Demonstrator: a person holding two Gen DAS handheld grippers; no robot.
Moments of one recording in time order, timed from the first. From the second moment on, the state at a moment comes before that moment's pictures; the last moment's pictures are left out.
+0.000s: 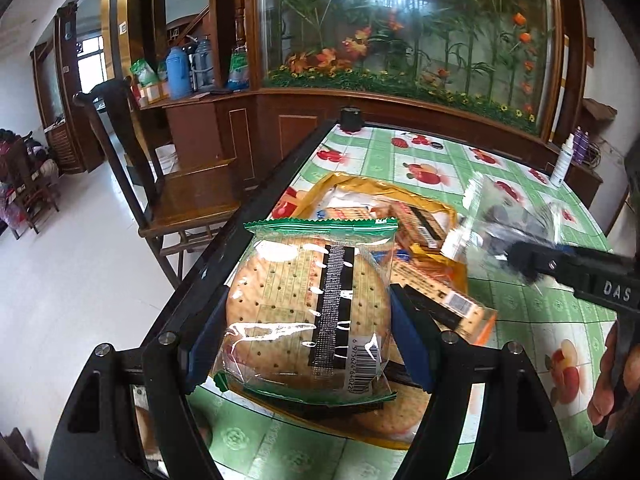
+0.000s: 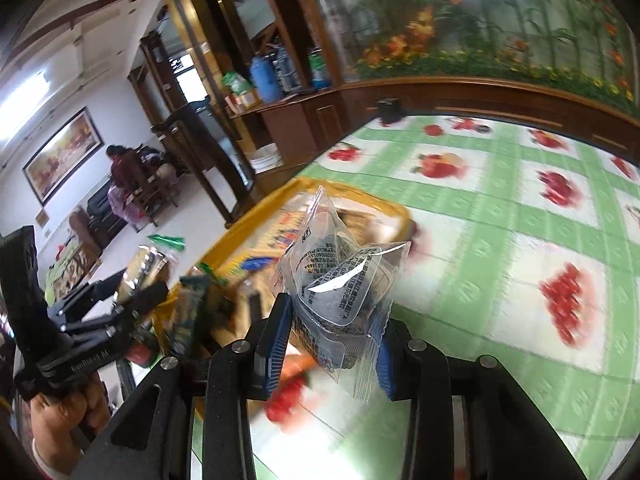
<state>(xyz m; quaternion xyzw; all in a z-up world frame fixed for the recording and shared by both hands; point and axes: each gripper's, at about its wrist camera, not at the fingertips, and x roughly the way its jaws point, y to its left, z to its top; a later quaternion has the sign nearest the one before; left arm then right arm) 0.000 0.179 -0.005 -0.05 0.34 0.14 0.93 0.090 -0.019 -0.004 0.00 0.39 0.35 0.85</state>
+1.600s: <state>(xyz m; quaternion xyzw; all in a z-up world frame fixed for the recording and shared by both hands) 0.085 0.194 -0.029 -0.03 0.40 0.13 0.91 0.190 0.106 -0.032 -0.03 0.43 0.36 0.83</state>
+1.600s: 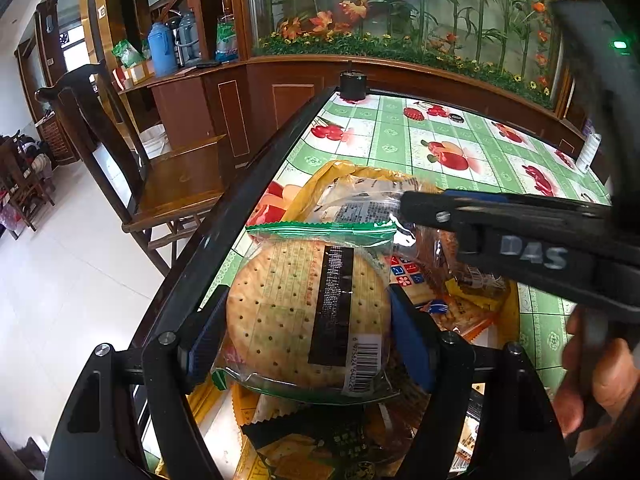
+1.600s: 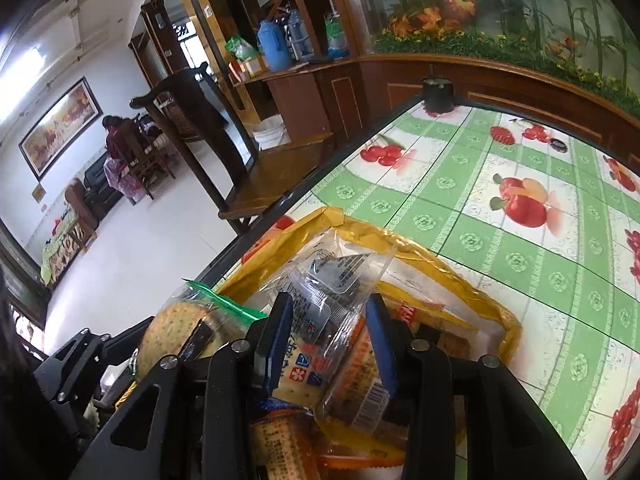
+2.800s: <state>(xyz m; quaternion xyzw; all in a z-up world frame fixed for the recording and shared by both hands) 0.098 0.180 -0.029 -0.04 0.42 0.15 0.90 0.070 -0.057 -0.023 0.03 0.37 0.31 0.88</state>
